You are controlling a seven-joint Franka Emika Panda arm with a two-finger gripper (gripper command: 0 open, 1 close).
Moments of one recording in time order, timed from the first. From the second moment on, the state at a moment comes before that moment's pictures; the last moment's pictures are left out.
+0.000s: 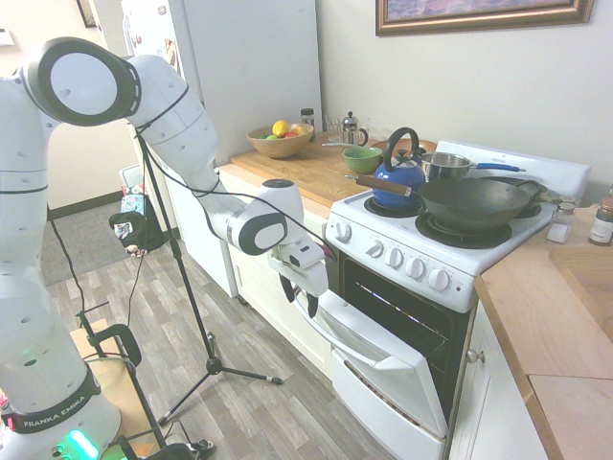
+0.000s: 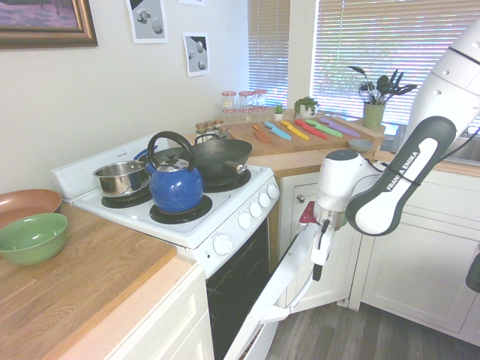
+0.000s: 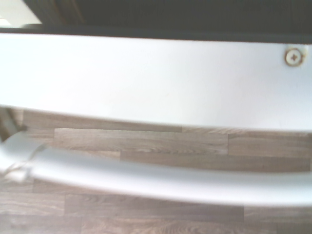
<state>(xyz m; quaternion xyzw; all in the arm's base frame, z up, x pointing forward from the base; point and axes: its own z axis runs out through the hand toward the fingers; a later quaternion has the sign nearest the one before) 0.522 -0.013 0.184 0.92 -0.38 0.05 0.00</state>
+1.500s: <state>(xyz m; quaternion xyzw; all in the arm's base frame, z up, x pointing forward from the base) 0.619 -0.032 0.148 0.92 -0.38 0.06 0.01</state>
